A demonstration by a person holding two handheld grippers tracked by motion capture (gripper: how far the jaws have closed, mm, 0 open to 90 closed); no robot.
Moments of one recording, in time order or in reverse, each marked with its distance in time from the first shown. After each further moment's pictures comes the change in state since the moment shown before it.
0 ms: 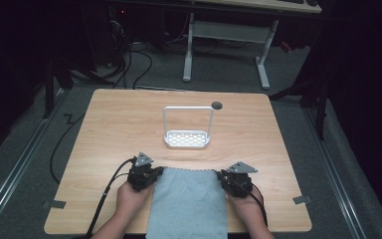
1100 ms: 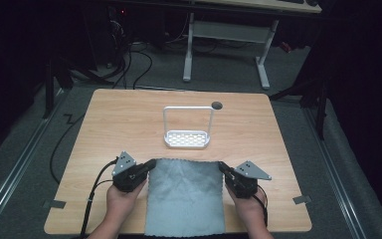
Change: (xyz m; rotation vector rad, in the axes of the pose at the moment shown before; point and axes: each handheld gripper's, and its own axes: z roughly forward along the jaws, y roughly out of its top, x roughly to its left) left arm -0.006 0.010 -0.062 -0.312 -0.016 0.054; right arm 0.014 0.022 -0.046 -0.301 0.023 -0.004
